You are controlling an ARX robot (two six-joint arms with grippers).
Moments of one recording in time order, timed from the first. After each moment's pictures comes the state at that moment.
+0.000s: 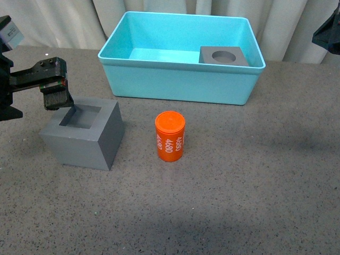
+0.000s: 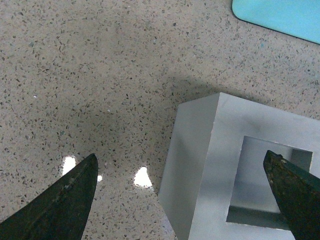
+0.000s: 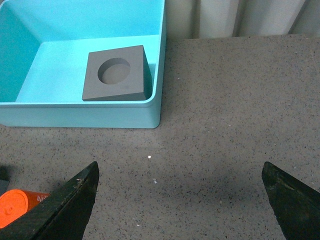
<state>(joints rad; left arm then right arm) -0.06 1.80 0.87 0.01 0.05 -0.22 0.20 1.41 0.69 0.16 0.06 0.20</state>
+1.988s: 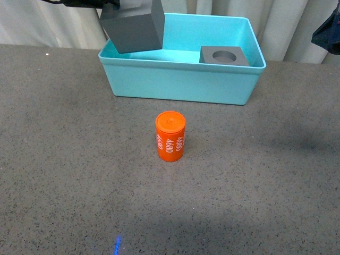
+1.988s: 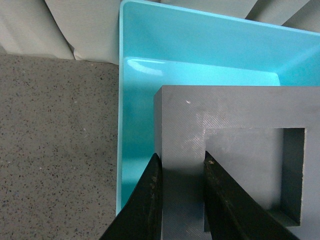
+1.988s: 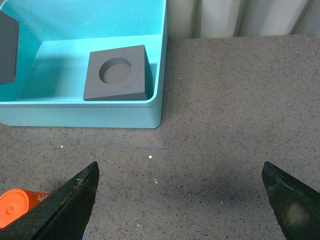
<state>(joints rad) -0.18 2.12 1.62 -0.12 0.10 -0.21 0.20 1.41 0.69 0.16 0.06 0.20</state>
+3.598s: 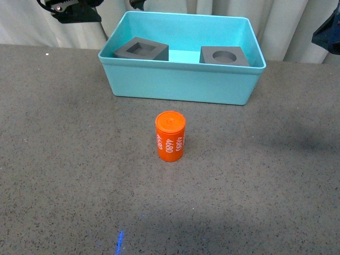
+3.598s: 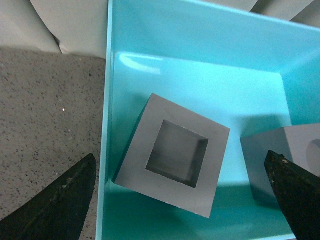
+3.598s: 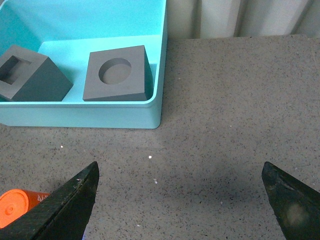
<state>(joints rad) -0.20 2.16 1.63 -0.08 0.08 -0.25 0.20 1.41 0.69 0.16 0.06 0.20</state>
